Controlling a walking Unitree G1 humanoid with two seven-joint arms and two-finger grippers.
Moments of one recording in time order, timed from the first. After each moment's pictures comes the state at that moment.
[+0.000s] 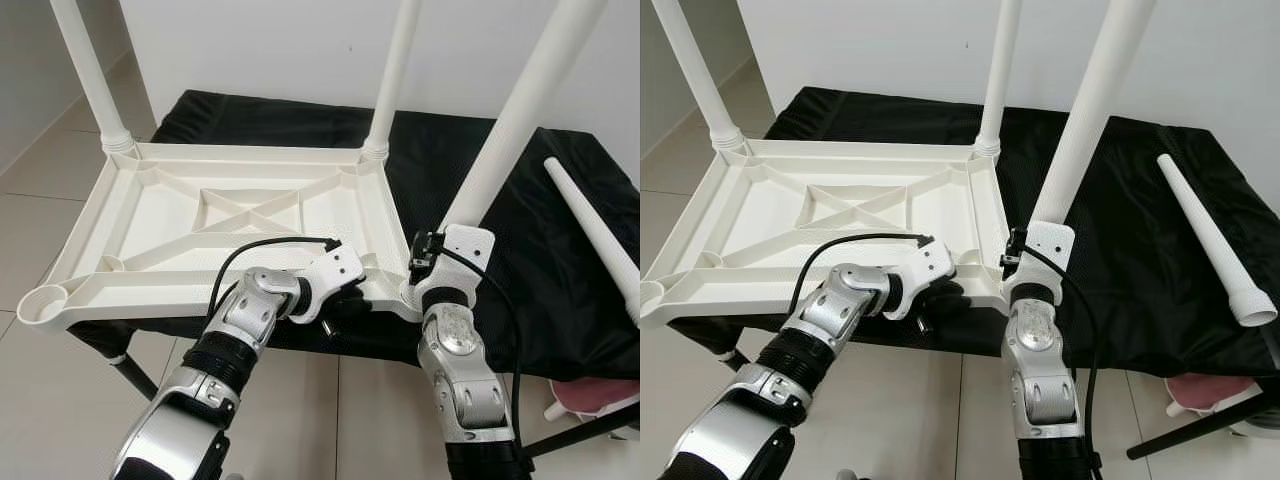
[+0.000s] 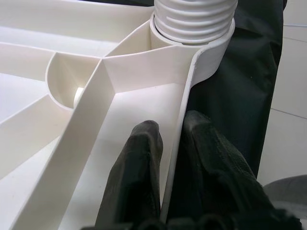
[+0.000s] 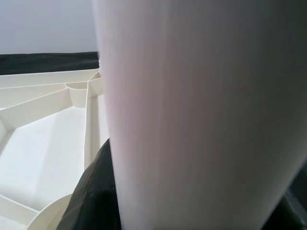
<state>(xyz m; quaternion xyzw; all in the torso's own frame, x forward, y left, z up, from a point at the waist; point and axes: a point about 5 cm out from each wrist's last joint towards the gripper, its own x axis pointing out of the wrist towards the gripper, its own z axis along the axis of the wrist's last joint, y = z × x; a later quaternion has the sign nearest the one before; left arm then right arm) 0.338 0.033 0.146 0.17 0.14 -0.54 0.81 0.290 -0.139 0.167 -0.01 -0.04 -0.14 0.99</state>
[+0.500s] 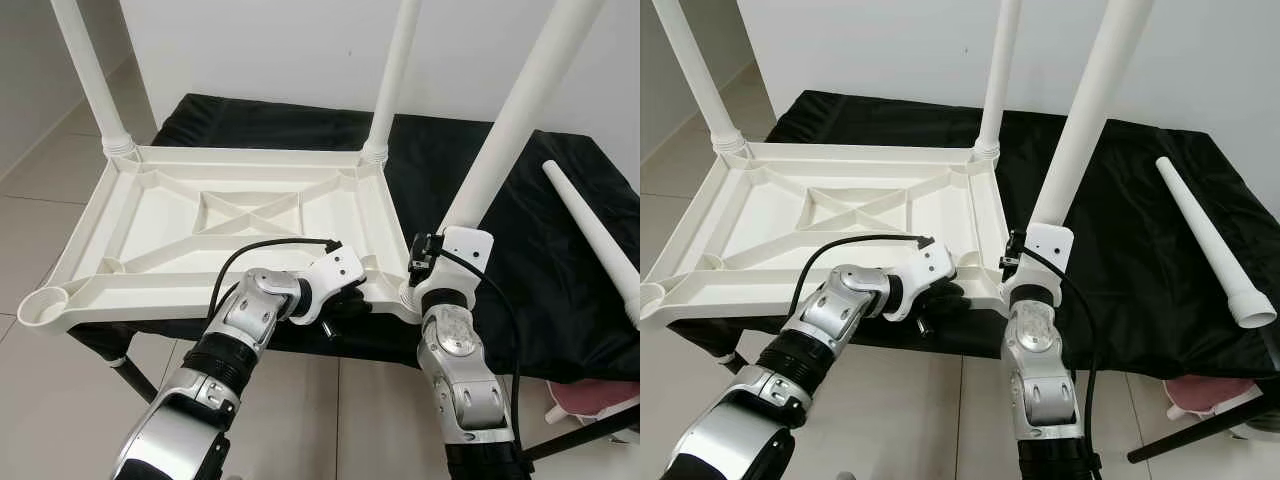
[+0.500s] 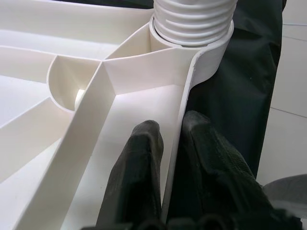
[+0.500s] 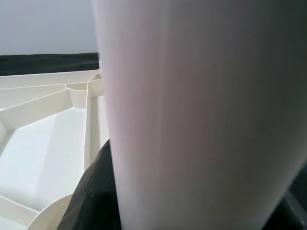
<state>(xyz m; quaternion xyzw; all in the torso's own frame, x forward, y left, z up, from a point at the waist) 0.338 0.032 0.145 0.17 0.14 -0.54 0.81 0.290 -0.139 0.165 -0.01 -0.03 -0.14 0.99</state>
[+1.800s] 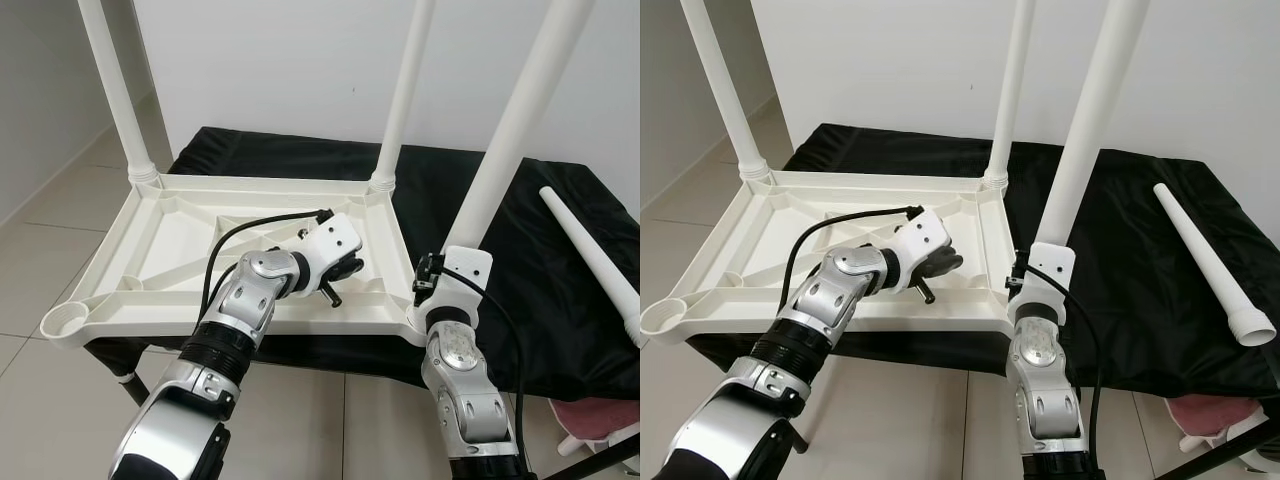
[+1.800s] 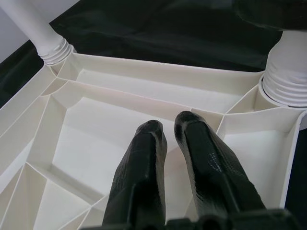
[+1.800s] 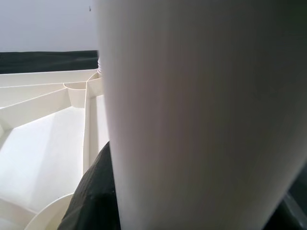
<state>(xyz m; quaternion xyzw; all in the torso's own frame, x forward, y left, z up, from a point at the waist) 0.351 0.043 0.182 0.17 0.04 -0.44 0.88 0.290 -0.145 0.150 -0.02 0.00 -0.14 0.99</state>
